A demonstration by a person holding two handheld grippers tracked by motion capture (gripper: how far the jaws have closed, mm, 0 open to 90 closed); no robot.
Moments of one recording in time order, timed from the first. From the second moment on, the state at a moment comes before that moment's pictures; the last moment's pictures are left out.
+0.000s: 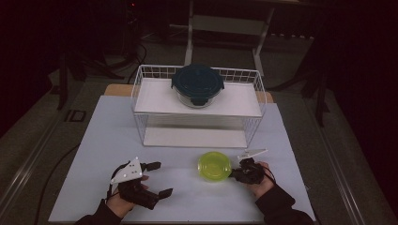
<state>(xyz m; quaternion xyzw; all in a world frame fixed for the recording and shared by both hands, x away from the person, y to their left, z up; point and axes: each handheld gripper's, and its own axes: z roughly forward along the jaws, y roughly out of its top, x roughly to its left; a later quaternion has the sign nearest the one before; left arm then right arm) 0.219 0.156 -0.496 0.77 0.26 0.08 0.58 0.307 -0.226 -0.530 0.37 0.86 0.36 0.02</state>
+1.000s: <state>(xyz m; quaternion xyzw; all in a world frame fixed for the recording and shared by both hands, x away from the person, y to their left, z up) 0.220 0.158 -0.496 0.77 0.26 0.08 0.58 0.316 -0.173 -0.534 0.32 0.87 0.36 0.00</state>
